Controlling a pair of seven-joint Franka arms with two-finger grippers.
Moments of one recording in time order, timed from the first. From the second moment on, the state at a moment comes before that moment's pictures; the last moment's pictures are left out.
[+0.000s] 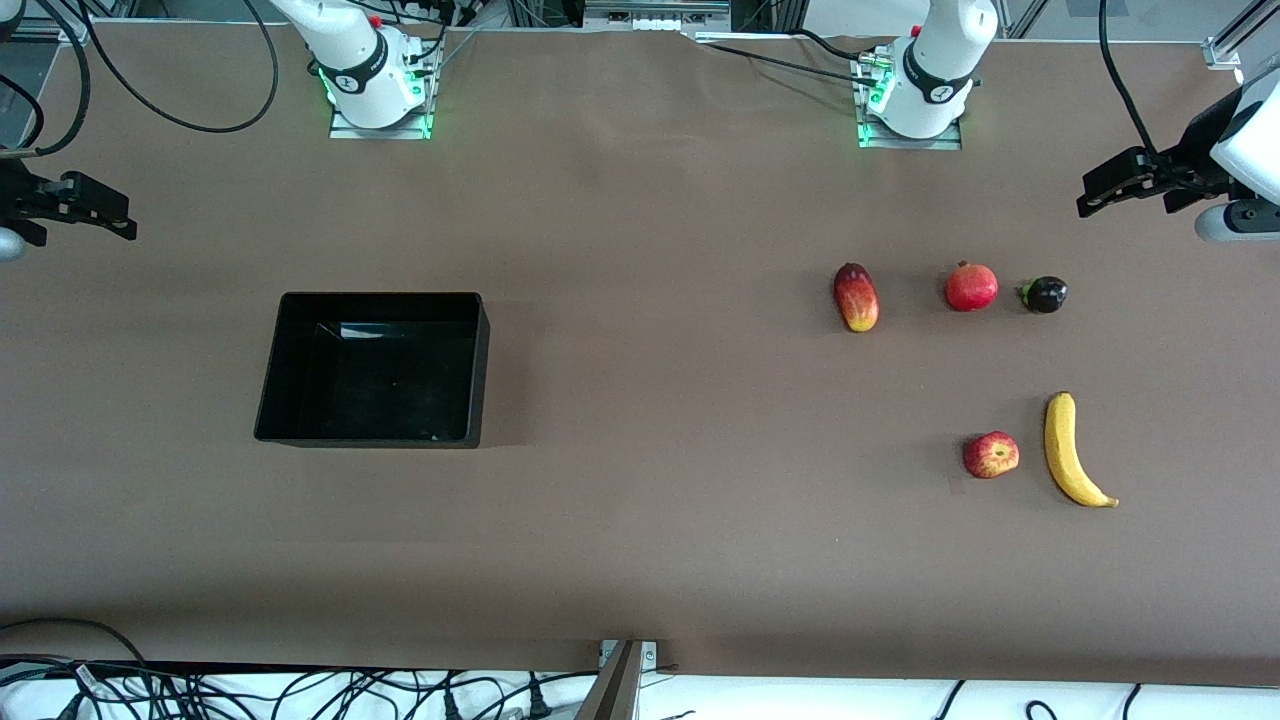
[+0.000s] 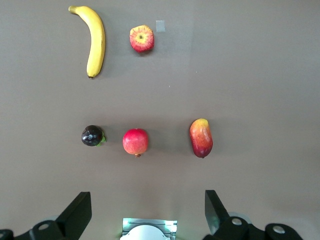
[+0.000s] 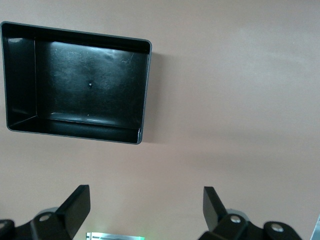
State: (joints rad) left arm -0.09 -0.04 0.08 -1.59 -0.02 1.43 -0.09; right arm -0.13 -0.01 0.03 -1.66 -0.06 1.58 -0.21
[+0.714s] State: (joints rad) left arm -0.09 -0.04 0.08 -1.59 -0.02 1.43 -0.09; right arm -0.12 0.00 0.03 -1.65 -0.06 1.58 -0.21
